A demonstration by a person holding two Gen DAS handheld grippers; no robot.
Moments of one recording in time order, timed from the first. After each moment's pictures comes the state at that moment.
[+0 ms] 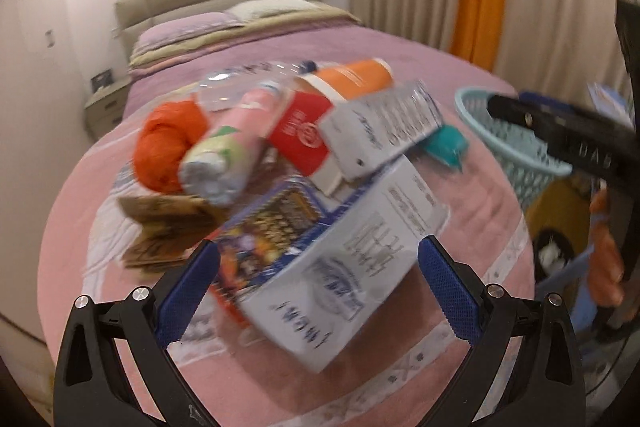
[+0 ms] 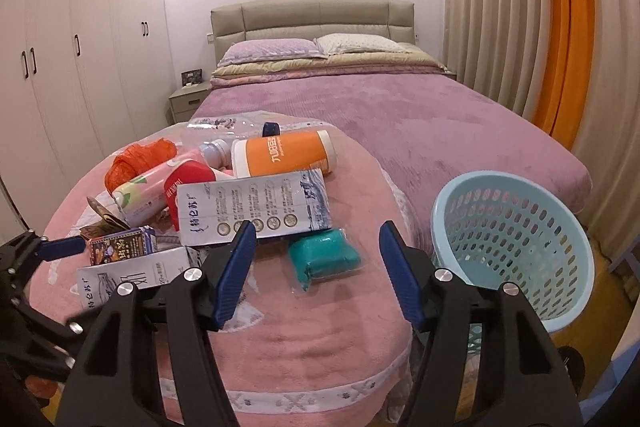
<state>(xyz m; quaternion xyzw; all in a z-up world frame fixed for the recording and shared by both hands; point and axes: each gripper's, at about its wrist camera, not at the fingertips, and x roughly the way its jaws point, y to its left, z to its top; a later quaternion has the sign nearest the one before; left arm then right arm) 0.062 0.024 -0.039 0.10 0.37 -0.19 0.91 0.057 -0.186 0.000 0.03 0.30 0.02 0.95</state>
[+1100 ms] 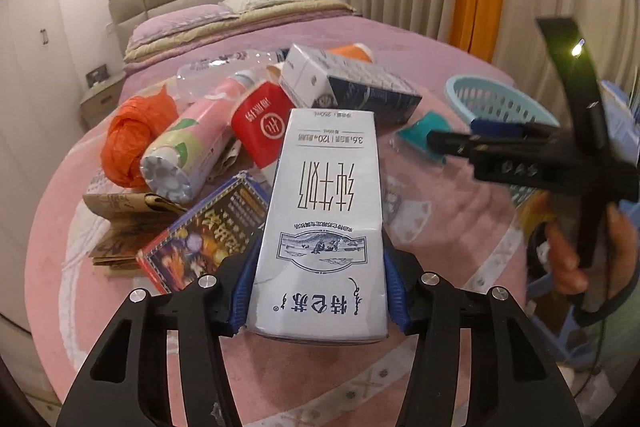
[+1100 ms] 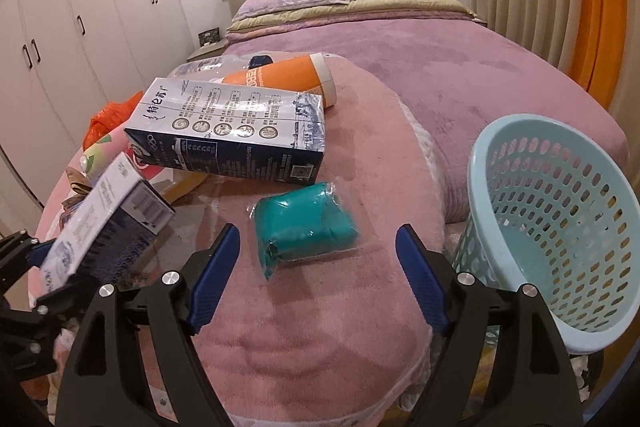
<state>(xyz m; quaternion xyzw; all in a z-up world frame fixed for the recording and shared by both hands) 0.059 0.003 -0.040 0.08 0.37 -0.18 0.91 0.111 -0.212 -0.060 0.06 0.38 0.08 0.92</state>
